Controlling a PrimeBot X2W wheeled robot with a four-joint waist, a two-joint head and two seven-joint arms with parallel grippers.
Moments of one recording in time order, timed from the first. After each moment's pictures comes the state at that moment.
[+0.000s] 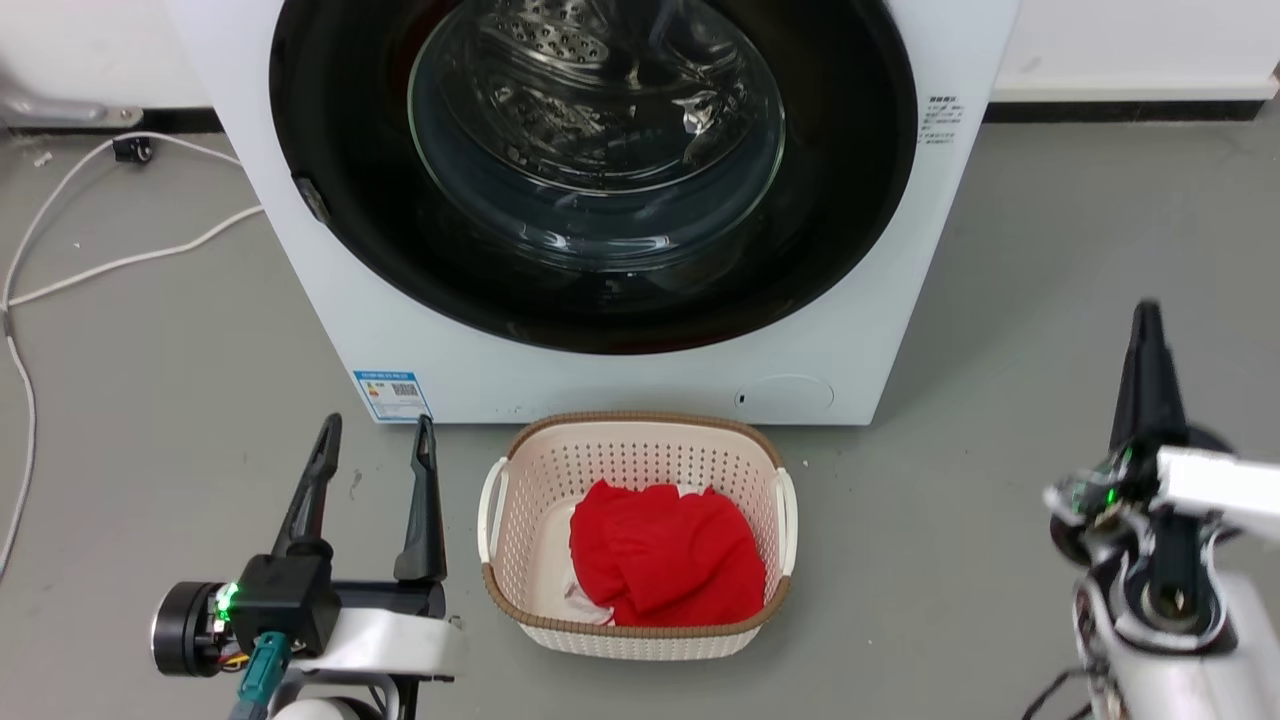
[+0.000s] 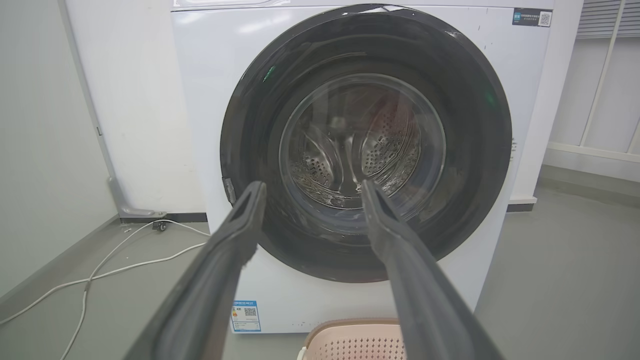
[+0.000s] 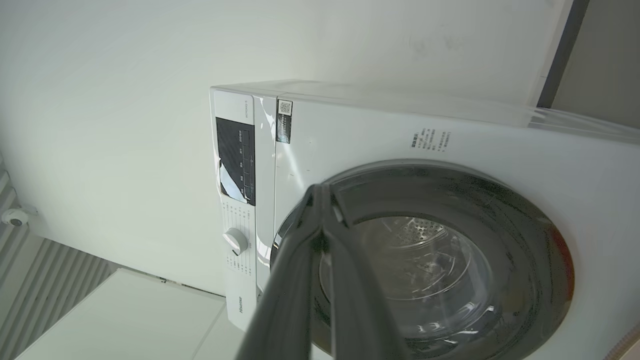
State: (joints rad) left arm -0.02 0.05 -0.04 -0.02 -0.05 -0.01 -0.26; right arm -0.25 -0.05 -0.02 0.16 1.50 0.13 -0.26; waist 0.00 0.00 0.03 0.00
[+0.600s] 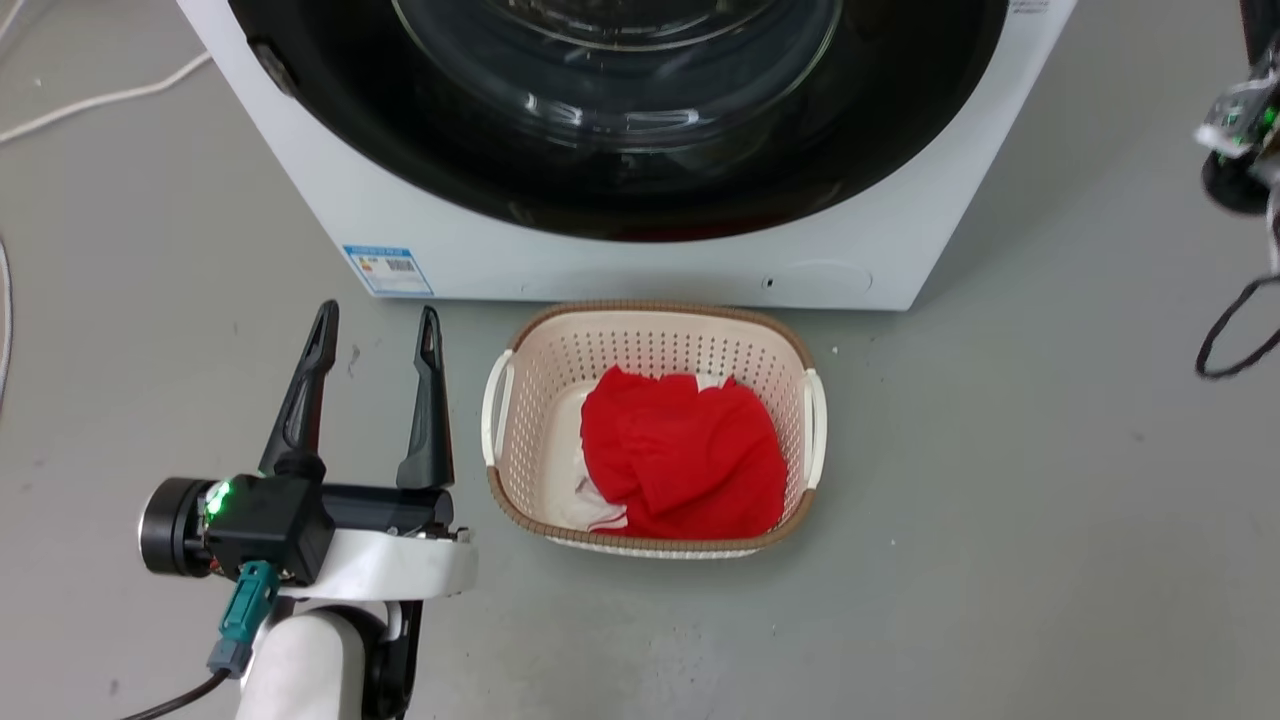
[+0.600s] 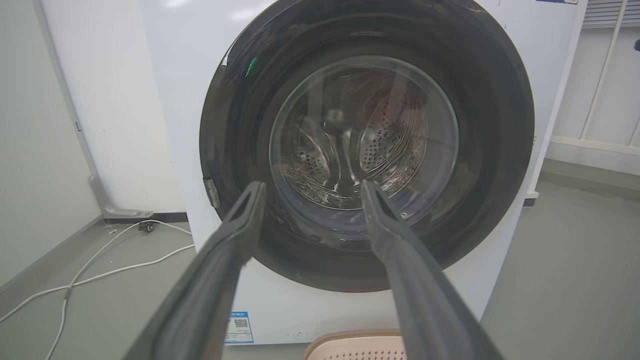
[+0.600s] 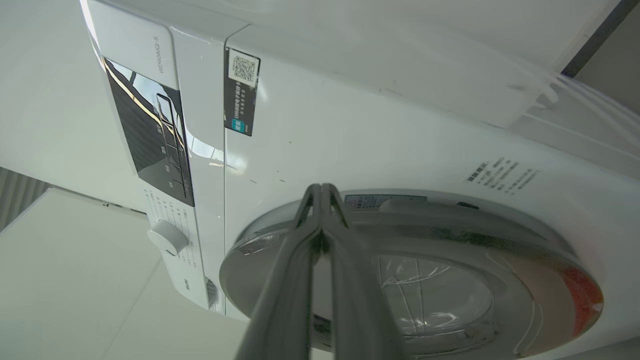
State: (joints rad) left arm -0.16 0.05 -0.05 -0.07 -0.05 -0.03 -0.26; right arm -1.06 -0.30 0.07 0.82 1.59 0.13 0.11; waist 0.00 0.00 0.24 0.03
